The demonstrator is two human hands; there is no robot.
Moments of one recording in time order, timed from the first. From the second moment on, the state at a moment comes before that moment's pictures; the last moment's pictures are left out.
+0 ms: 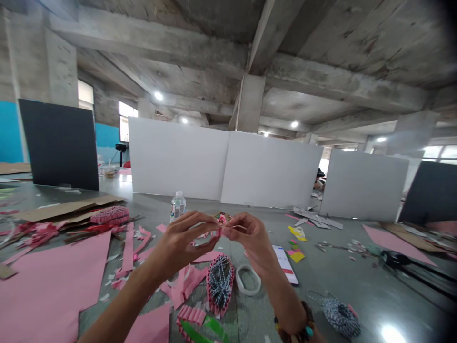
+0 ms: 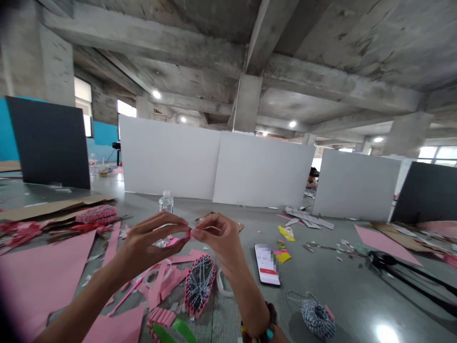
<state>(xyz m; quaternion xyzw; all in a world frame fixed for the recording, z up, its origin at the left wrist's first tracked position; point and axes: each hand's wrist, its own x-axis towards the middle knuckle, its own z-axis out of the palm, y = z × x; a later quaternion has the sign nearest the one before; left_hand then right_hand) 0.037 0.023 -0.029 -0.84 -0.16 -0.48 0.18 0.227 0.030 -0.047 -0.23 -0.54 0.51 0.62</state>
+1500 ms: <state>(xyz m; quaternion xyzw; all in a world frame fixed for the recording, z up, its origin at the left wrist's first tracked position) 0.053 0.015 -0.027 -0.85 -0.16 -0.49 0.02 0.203 0.015 -0.056 -0.07 -0.55 0.65 0.52</state>
